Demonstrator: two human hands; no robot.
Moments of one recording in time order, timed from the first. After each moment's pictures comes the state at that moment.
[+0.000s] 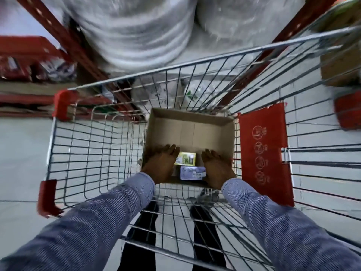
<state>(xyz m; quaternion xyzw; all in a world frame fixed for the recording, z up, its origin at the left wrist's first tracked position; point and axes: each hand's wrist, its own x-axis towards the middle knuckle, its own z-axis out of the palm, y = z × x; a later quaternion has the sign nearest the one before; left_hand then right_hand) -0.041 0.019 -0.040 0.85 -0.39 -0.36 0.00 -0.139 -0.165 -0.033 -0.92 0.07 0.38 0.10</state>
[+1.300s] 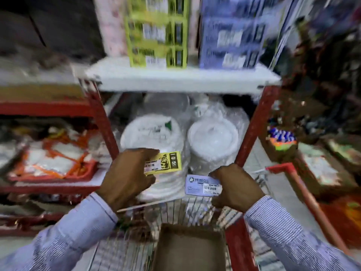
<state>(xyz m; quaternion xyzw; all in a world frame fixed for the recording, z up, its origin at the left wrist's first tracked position) 0.059 0.043 0.427 0.94 -0.29 0.06 0.17 -0.048 -0.203 0.396 -0.99 0.05 0.01 0.09</state>
